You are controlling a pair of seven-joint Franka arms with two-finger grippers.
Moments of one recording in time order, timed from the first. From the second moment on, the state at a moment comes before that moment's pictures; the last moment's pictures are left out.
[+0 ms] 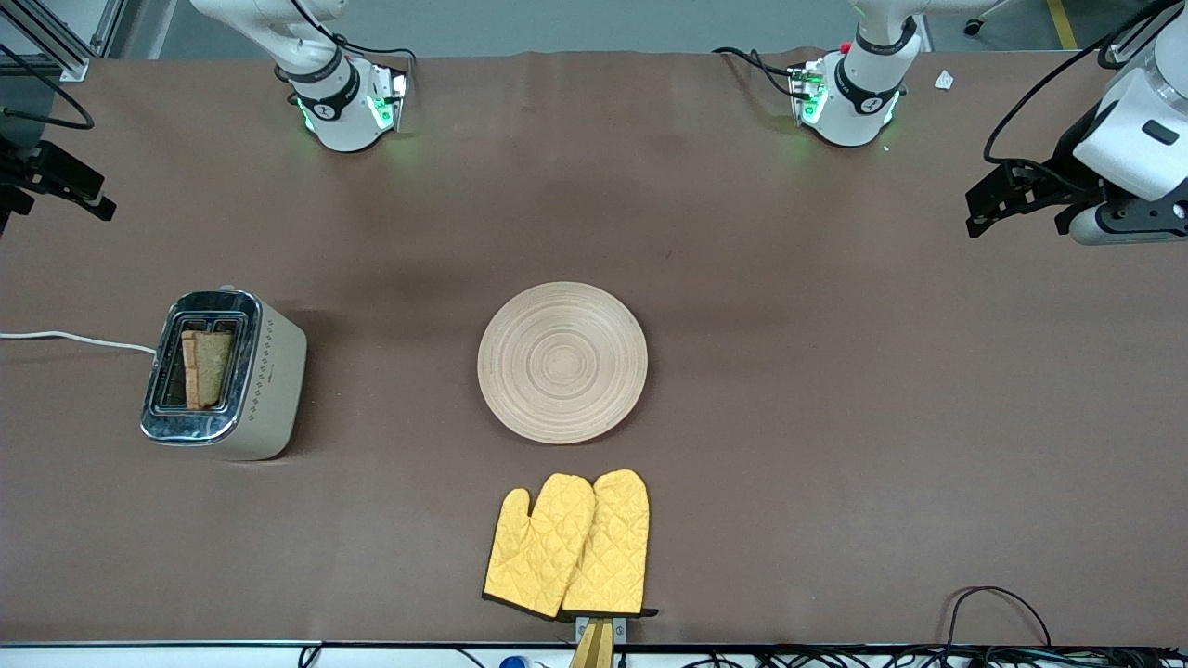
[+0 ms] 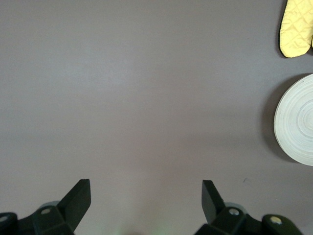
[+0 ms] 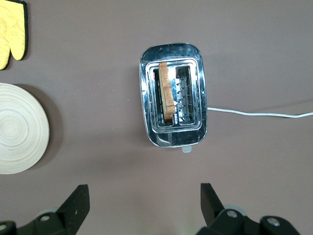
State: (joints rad) left arm -0.04 0.01 -0.14 -1.48 0.01 1.49 -0.19; right arm -0.03 -0.12 -0.04 -1.61 0.01 1.52 0.03
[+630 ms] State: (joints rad) left arm -0.04 0.01 -0.13 -1.48 0.01 1.49 -0.16; right arm -0.03 -0.12 -0.04 -1.61 0.01 1.52 0.03
